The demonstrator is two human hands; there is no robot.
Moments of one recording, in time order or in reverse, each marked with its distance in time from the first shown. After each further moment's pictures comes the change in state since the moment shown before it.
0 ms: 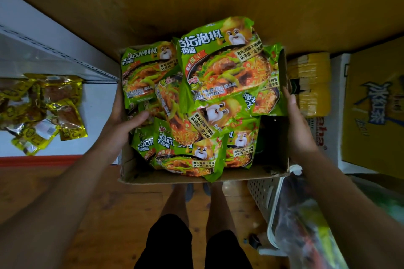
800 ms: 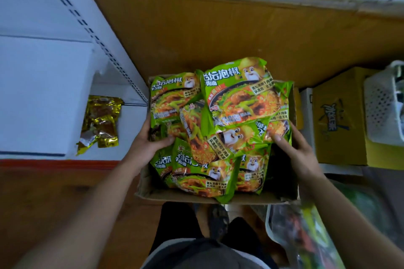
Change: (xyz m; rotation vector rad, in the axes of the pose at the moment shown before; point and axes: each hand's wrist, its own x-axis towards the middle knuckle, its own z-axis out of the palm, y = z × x) left_hand -0.154 0.068 -0.025 0.109 0.012 -0.043; right_hand -0.186 -0.038 0.006 -0.036 0.097 -0.084
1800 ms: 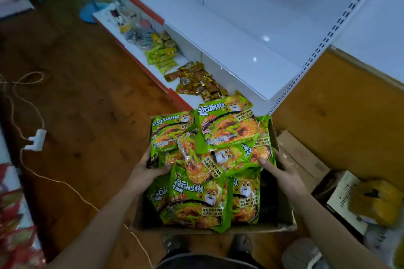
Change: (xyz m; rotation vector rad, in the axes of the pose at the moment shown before) left_hand -0.522 -0.199 -0.137 -0.510 0.697 -0.153; right_hand -0.339 0.044 0.207 -0.429 -0.647 -0.232
